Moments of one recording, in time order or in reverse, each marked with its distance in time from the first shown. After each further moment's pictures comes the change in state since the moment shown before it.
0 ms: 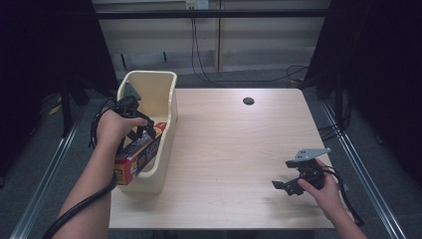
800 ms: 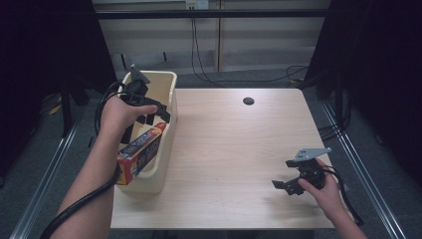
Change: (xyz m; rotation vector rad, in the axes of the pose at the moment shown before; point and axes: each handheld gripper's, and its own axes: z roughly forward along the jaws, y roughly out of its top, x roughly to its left) left arm -0.038 0.008 -0.031 -0.160 -0.121 0.141; right arm 0.000 0.001 -0.001 -0.003 -0.004 -0.001
